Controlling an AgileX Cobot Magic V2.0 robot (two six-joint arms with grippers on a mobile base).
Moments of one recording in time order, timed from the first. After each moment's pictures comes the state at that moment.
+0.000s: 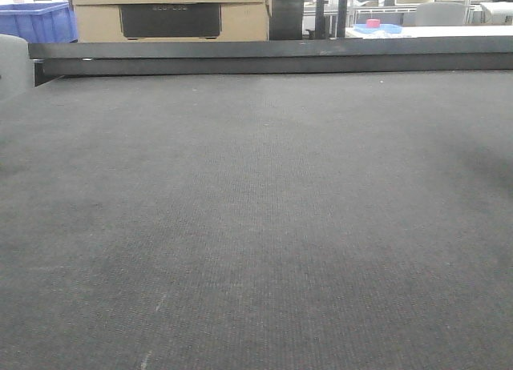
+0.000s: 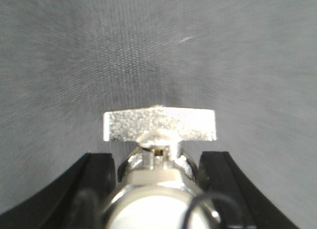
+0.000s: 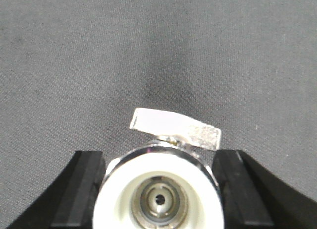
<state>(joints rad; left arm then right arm) 0.16 1.87 -1.54 -0.07 1.09 0.25 0.08 1.30 -1.19 0.08 0.93 -0.08</state>
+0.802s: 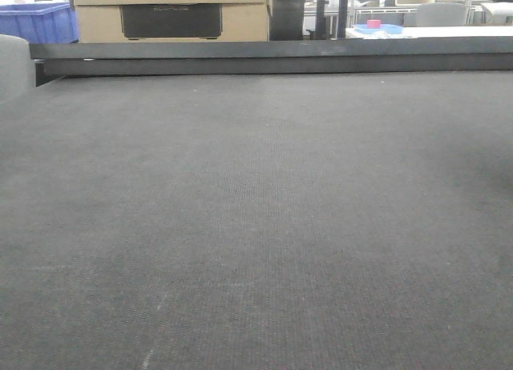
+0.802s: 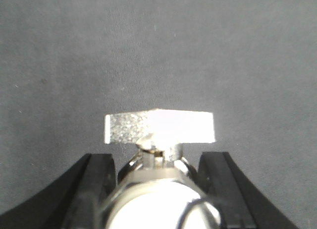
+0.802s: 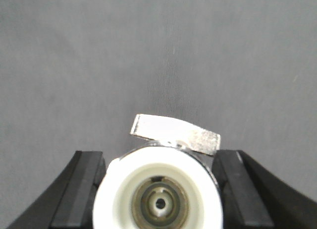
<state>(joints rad) 0.06 1.29 -1.54 -0.10 1.23 0.18 0.08 1.05 -1.19 0.08 0.87 -0.08</state>
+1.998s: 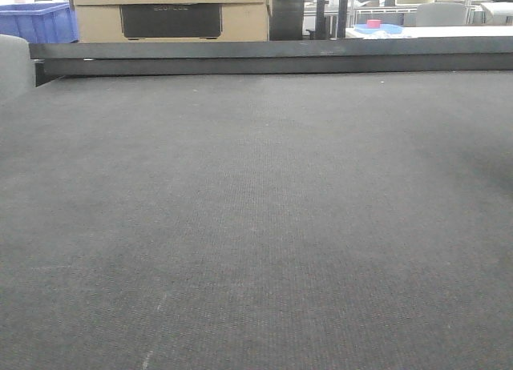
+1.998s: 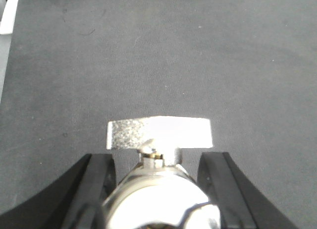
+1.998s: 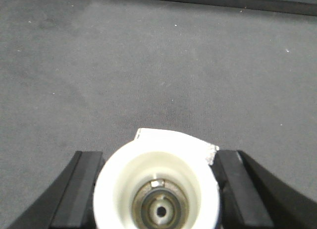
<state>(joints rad) 0.06 1.26 -1.54 -0.09 1.05 0.18 0.08 1.04 -1.30 0.09 0.86 -0.08</state>
